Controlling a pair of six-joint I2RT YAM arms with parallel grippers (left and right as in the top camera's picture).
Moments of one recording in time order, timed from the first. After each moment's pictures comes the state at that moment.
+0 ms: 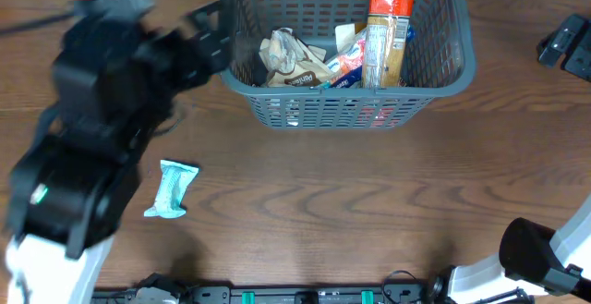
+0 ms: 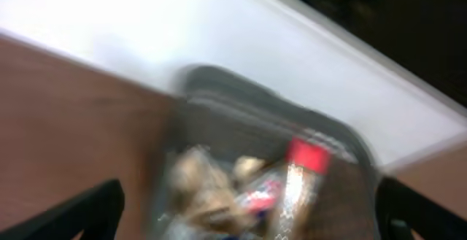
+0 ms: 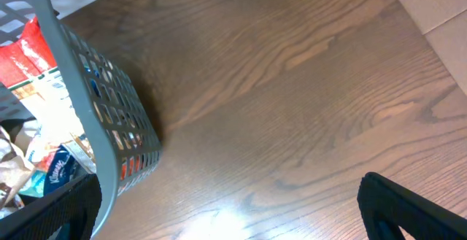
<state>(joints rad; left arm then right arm) -0.32 1.19 1.66 -0.84 -0.11 -0.62 -0.36 1.73 2.44 -1.70 0.02 0.17</state>
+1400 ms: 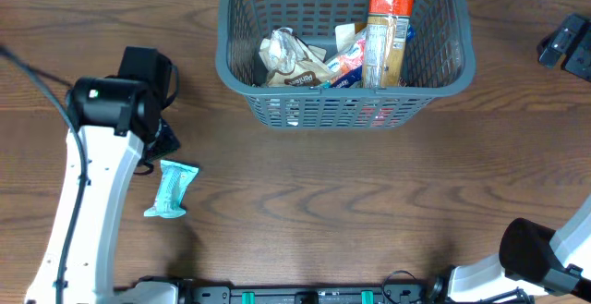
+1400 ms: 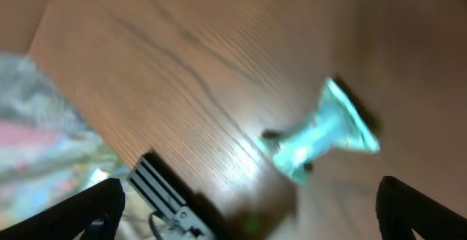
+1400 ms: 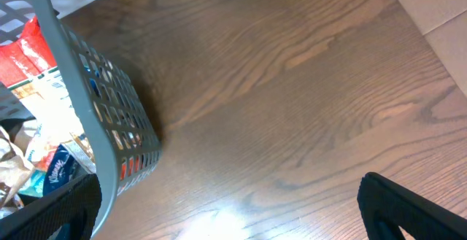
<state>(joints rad) -0.11 1.42 1.45 -1.57 -0.45 -0.64 -0.36 1.73 2.44 -1.70 0.02 0.17</state>
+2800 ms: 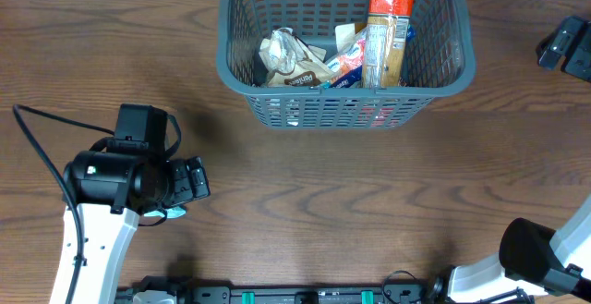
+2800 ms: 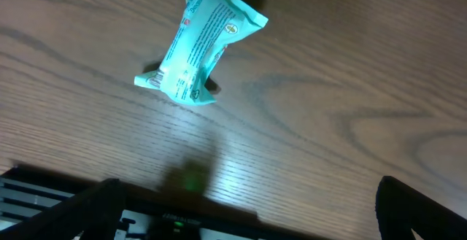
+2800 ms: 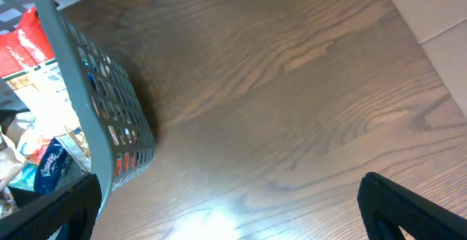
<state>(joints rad) -0.11 1.11 1.10 -1.38 -0.01 -0.41 -0.36 1.73 2.44 -1.69 0.02 0.12</state>
